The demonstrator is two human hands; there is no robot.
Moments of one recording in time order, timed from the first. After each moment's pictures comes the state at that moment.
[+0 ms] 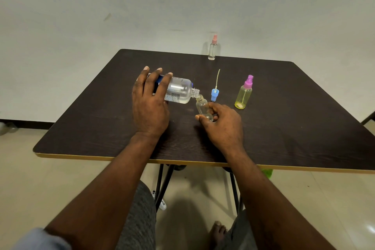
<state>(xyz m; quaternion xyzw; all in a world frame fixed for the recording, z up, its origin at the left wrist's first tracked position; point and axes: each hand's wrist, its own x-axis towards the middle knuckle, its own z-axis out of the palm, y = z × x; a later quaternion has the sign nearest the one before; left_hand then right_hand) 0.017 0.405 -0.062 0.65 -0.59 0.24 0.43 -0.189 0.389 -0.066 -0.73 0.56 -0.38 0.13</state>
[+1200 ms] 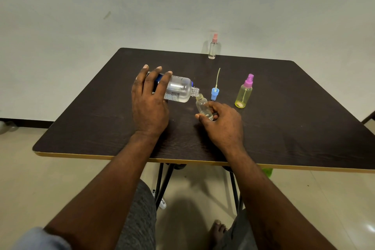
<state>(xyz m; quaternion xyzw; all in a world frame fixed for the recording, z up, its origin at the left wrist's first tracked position) 0.016 0.406 -0.060 0.64 -0.58 0.24 0.44 -0.189 0.389 -0.067 -0.73 0.55 -0.39 0.13</state>
